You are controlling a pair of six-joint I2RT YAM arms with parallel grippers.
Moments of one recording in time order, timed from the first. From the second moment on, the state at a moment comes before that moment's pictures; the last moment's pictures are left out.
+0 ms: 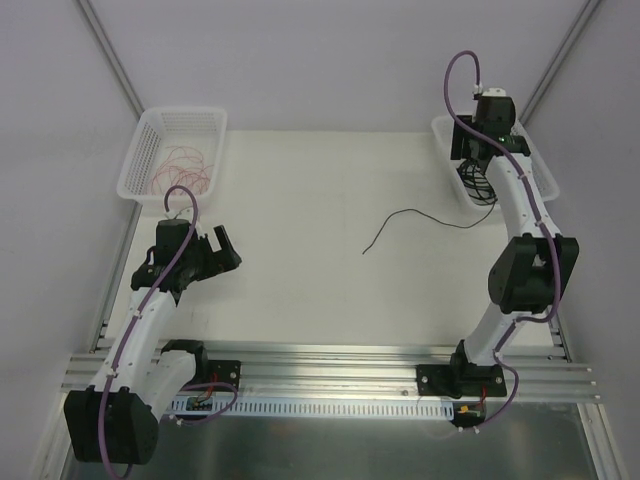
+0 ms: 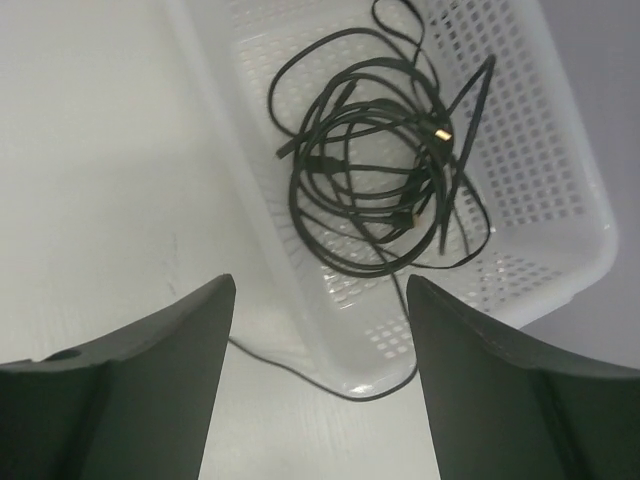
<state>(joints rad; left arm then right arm) -0.02 0.87 0.62 -0.56 0.16 -0.38 0.02 1.82 1.79 -0.58 0.28 -0.06</state>
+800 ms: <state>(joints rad) -0.02 0.86 0.62 -0.56 0.18 -0.38 0.41 2.01 1.56 -0.63 0.33 0.55</state>
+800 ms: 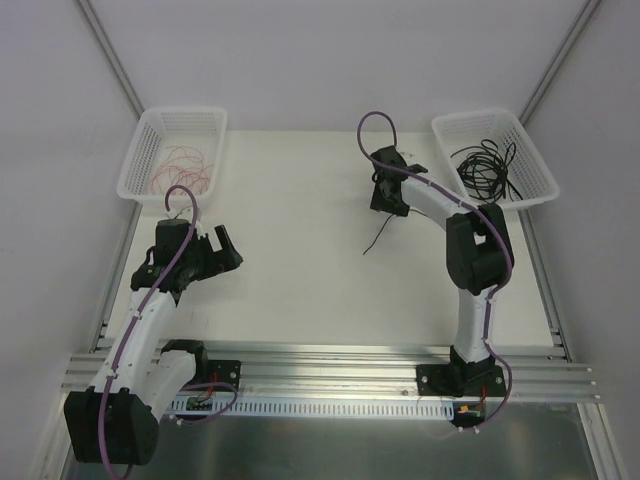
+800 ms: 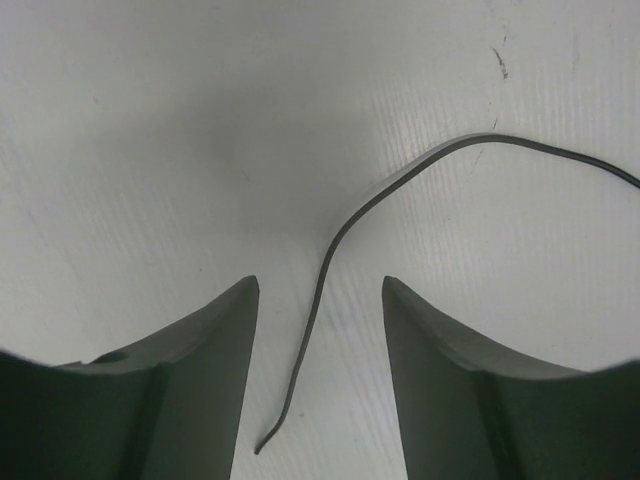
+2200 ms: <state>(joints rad) -0.02 0.86 0.62 -0.56 0.18 -0.38 0.29 1.71 1.83 -0.74 0.43 0.26</state>
